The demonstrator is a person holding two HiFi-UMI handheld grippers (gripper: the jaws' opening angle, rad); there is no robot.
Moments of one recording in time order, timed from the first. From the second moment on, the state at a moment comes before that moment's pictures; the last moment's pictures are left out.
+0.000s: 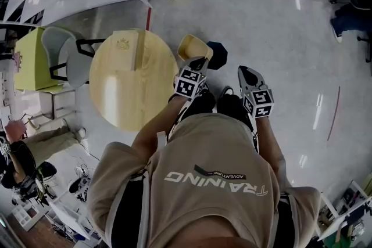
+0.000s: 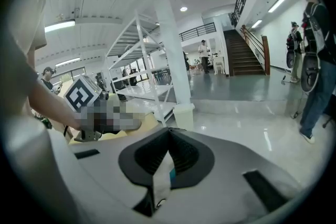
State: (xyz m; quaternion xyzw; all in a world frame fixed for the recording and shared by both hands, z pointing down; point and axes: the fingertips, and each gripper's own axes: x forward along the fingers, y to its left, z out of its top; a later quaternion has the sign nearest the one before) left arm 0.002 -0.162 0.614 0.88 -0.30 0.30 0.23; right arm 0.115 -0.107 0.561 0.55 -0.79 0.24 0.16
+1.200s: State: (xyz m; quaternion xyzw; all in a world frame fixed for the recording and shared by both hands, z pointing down) left arm 0.109 -0.194 0.944 0.82 -0.26 0.39 0.32; right arm 0.181 -0.182 0.861 0.44 -0.81 0.33 0.20
